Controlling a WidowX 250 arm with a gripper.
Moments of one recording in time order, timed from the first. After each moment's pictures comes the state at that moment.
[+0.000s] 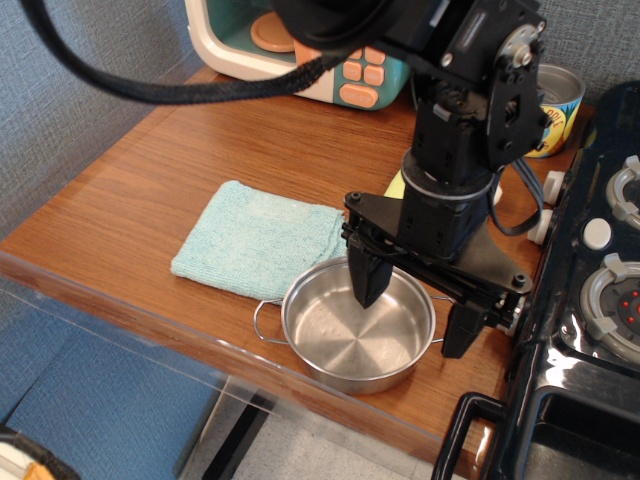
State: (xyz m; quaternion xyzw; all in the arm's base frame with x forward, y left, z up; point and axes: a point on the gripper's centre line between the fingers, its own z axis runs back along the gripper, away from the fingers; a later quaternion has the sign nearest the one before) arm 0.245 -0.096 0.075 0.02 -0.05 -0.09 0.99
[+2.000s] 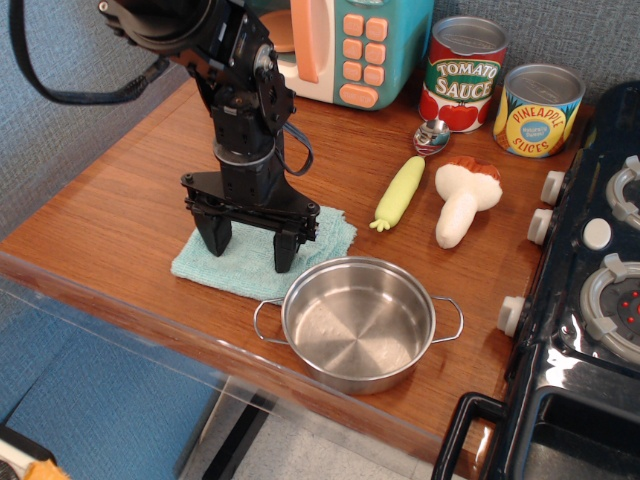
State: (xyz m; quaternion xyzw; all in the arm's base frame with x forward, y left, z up) arm 0.291 0.061 0.010 0.03 -0.07 0.09 0.99
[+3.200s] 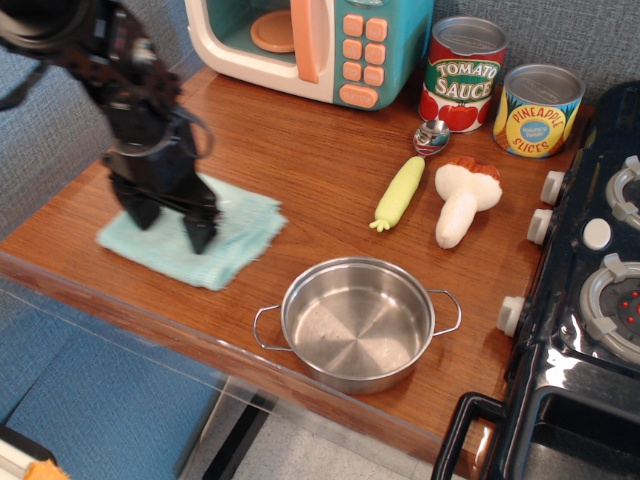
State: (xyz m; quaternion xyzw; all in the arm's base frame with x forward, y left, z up) arm 0.260 0.160 0.010 0.08 -0.08 0.03 0.99
